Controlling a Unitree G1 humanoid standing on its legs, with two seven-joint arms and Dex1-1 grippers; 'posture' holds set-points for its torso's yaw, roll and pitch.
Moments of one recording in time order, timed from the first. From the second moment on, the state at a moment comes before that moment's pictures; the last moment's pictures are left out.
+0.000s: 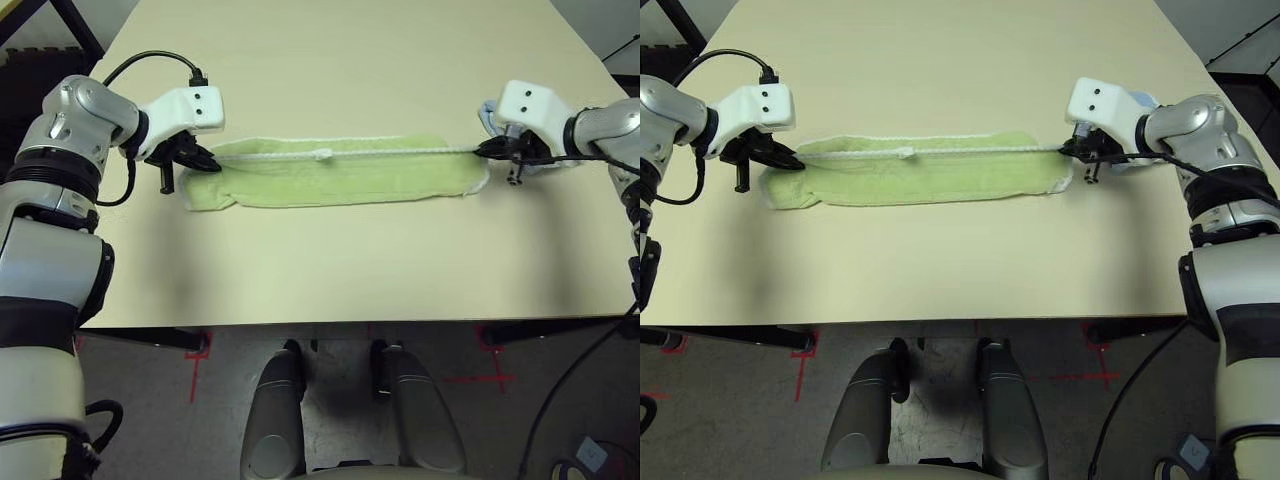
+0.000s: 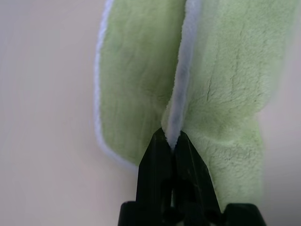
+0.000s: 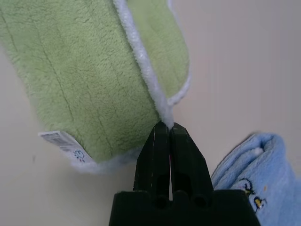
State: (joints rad) left arm -1.39 0.80 -0.52 1.23 0.21 -0.20 -1.25; right arm -1.23 -0.73 0.34 1.15 -0.20 -0.26 0.98
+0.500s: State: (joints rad) left arm -1.41 0.75 -0.45 1.28 0.33 -0.23 -1.07; right arm -1.24 -0.70 0.34 1.17 -0.26 -0.27 0.84
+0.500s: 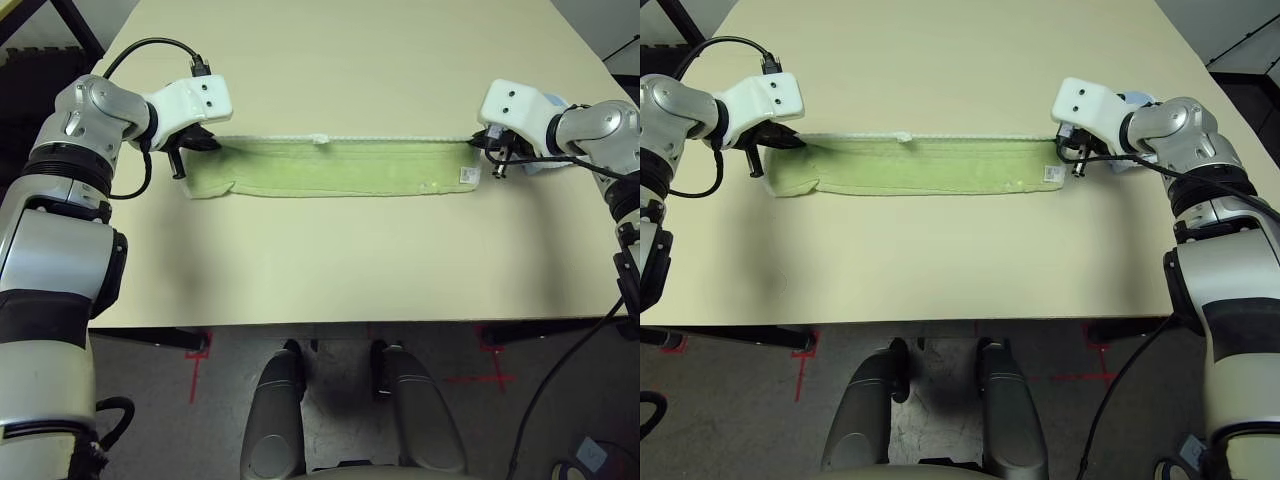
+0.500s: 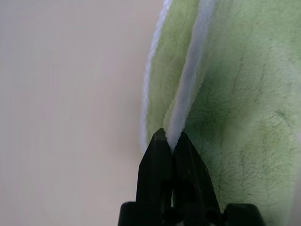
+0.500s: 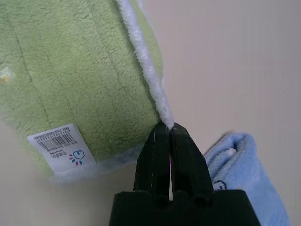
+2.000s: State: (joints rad) left arm -1.06 0.75 -0.03 0.89 -0.19 0.00 -1.60; right arm -0.99 -0.58 -0.18 0.81 0.31 0.19 1.10
